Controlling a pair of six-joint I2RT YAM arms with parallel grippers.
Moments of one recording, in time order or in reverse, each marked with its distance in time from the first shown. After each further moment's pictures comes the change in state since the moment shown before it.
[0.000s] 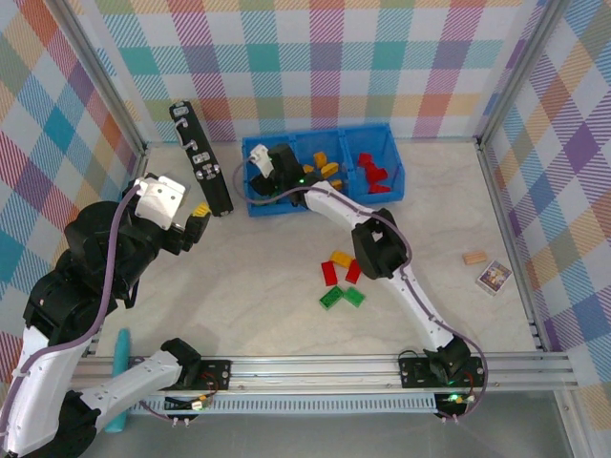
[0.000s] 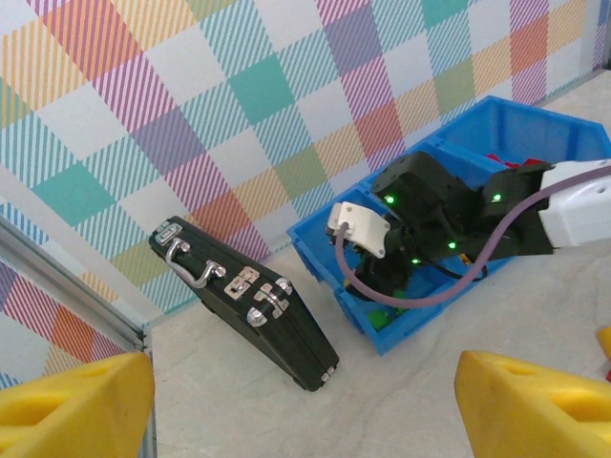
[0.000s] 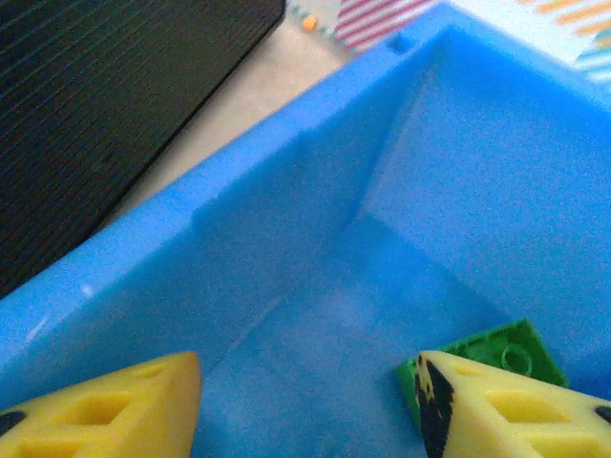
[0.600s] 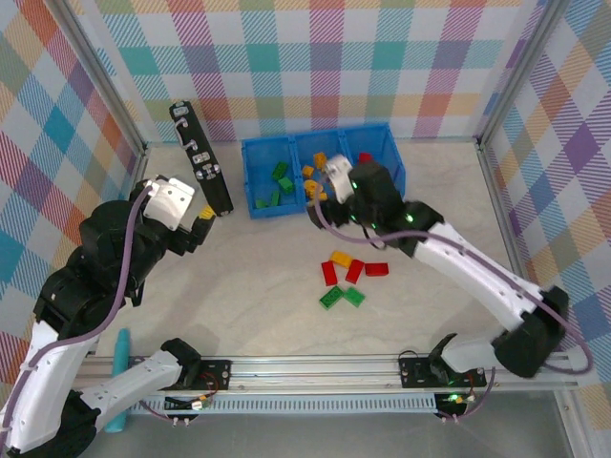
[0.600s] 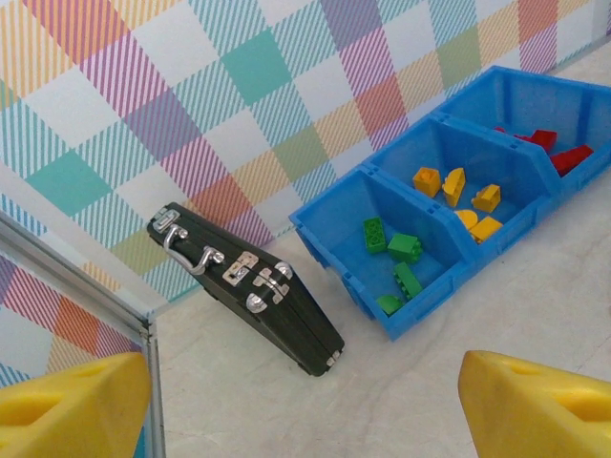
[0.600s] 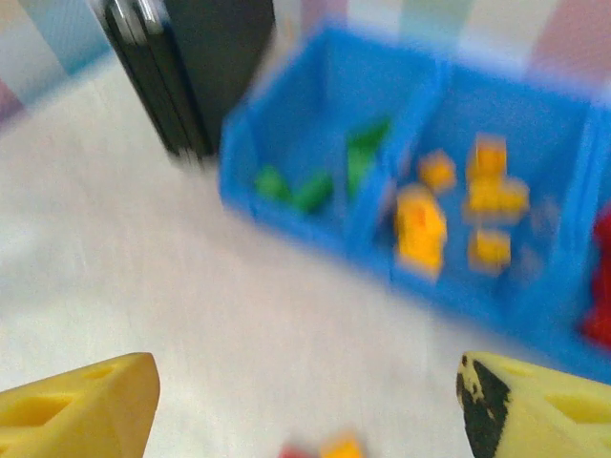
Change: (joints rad) left arm -0.005 0.003 -0.053 0.011 -0.018 0.022; right arm 0.046 -1.291 -1.075 -0.288 0.102 0.289
